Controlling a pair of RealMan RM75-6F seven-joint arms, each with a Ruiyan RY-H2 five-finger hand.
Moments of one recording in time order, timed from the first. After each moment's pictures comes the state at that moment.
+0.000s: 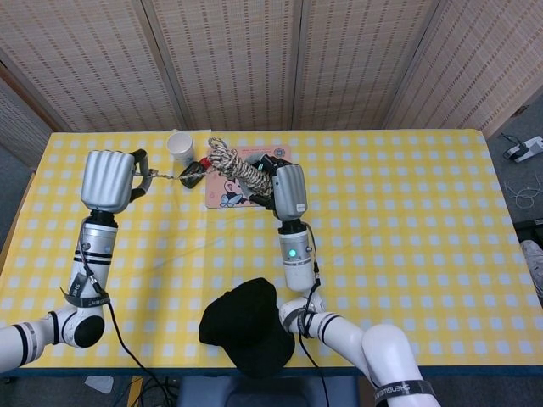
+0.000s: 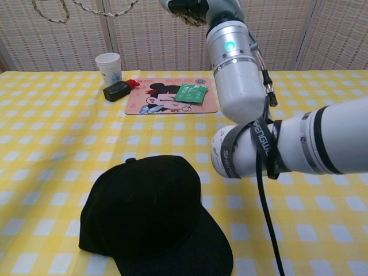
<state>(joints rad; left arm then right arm) -0.87 -1.25 -0.26 -1.63 0.97 1.38 0.51 1.22 -2.23 0.61 -0.54 -1.23 1.41 0.39</state>
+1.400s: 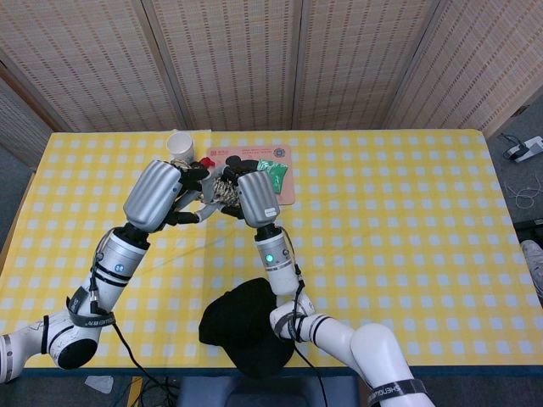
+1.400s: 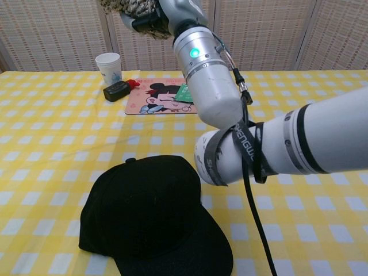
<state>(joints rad) -0.86 -1.12 -0.39 -1.92 1.18 1.17 -0.02 1.29 -2.24 0.55 -0.55 -1.24 1.32 0.27</state>
